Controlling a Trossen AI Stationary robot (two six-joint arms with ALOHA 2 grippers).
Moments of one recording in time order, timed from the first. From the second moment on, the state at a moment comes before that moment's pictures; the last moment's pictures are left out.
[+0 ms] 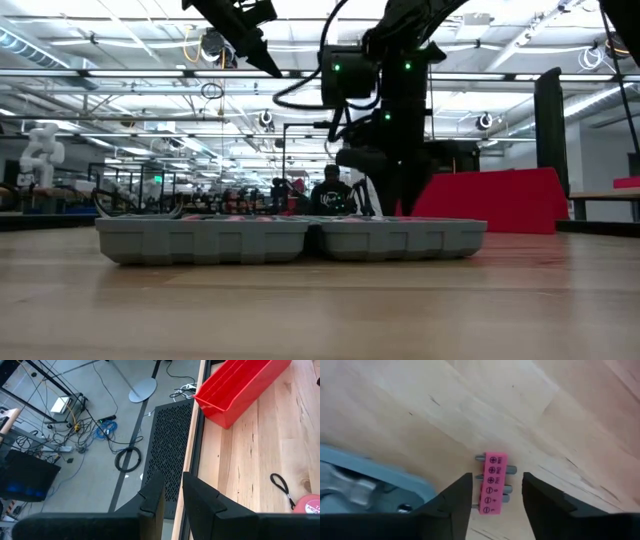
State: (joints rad) left arm 0.75 1.51 1.60 -0.67 0.16 0.66; right arm -0.09 1.98 1.40 -0.92 0.28 0.84
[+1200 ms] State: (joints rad) left arm 0.75 1.58 1.60 -0.67 0.17 0.67; right arm -0.14 1.97 1.18 -0.68 0.08 0.83
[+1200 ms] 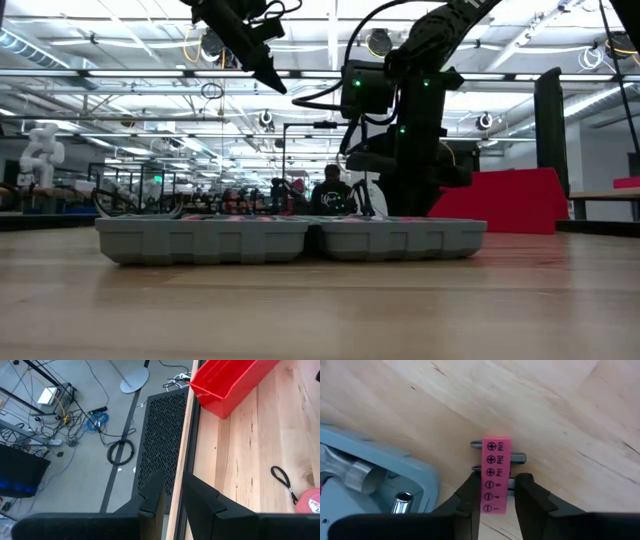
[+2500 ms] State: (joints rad) left arm 0.93 1.58 1.60 -0.60 0.28 0.74; right arm 0.15 1.77 1.32 -0.75 0.15 1.50
